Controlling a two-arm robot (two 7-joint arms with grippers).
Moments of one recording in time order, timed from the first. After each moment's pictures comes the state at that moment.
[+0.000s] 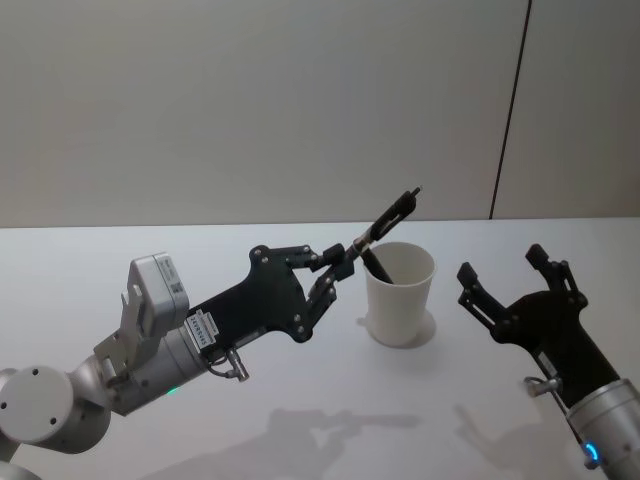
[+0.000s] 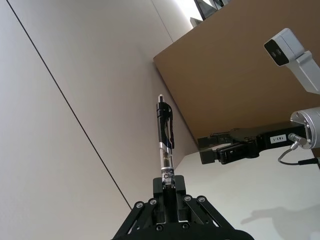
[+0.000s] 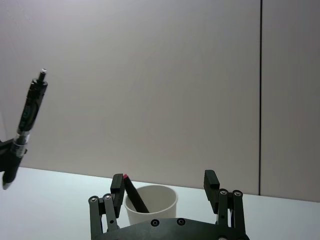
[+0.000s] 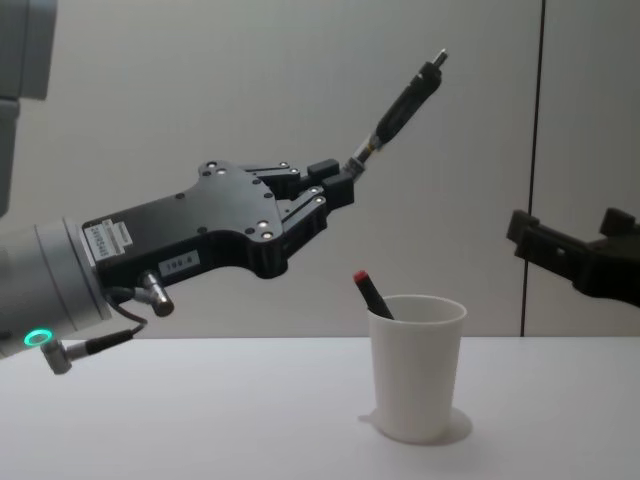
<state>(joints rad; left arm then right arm) -0.37 0.34 0.30 -1.33 -0.32 -0.47 -0.86 0.01 0.31 -0.31 -1.67 0.36 -0.24 0.08</state>
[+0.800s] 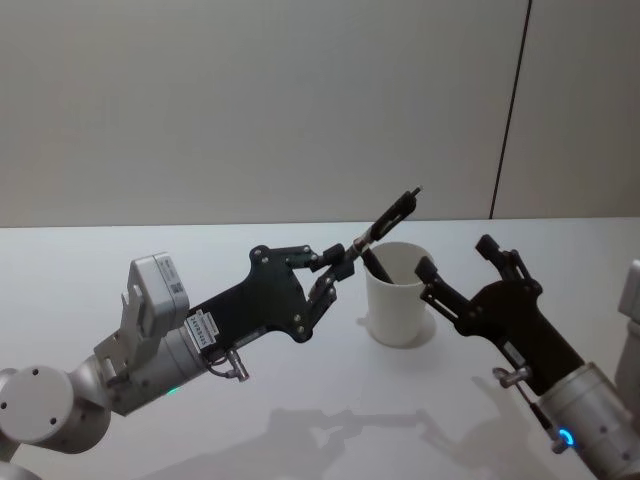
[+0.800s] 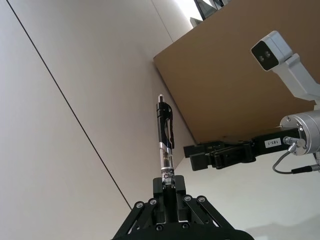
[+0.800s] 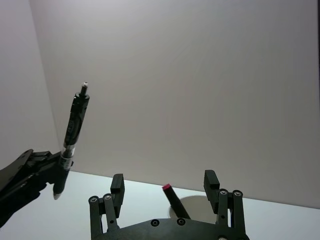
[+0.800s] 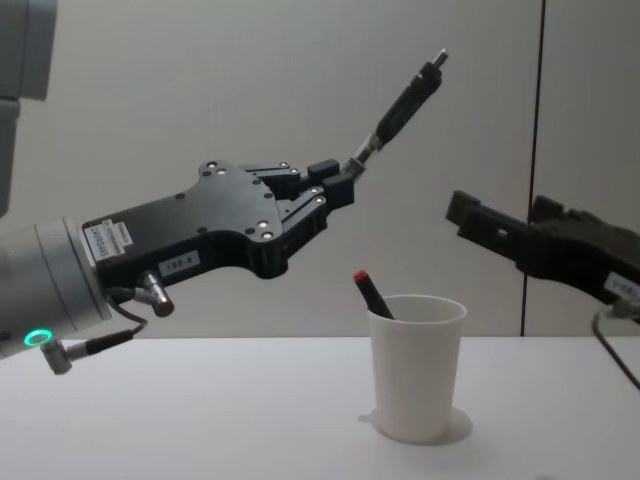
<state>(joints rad) -0.37 0.34 0.30 -1.33 -0.32 -0.47 -0.86 0.08 0.27 -0.32 -1.60 0.46 -0.24 0.27</state>
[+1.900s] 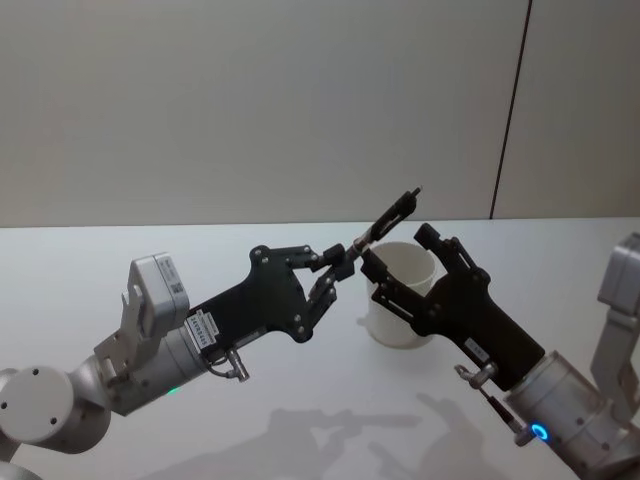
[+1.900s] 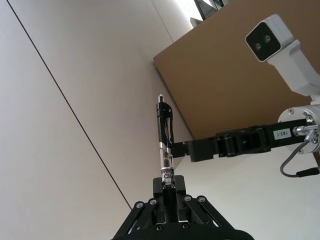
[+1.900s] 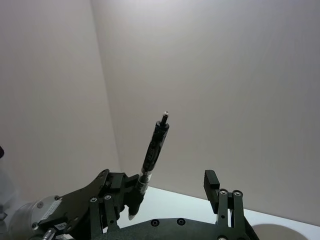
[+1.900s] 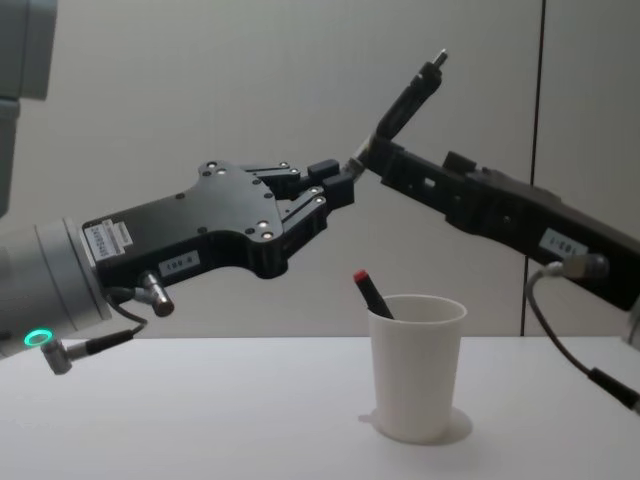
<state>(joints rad) -0.37 0.34 0.30 -1.33 -0.32 -0.47 -0.86 0.12 0.23 -0.34 -1.60 0.56 -0.21 0.49</state>
